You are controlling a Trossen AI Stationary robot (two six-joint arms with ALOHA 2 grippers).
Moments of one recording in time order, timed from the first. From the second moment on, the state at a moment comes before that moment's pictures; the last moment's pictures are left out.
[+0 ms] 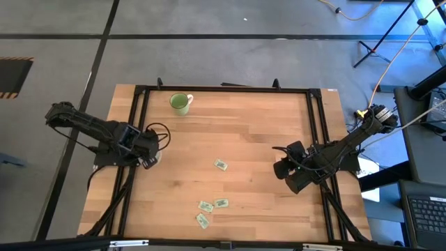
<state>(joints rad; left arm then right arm) -0.28 0.84 0.68 -1.30 -0.15 -0.92 0.62 1.30 0.92 -1.16 0.56 1.75</state>
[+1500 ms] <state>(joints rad) -0.28 1.09 0.71 -1.29 -0.16 -0.96 0.62 1.29 0.92 -1.15 0.56 1.75</state>
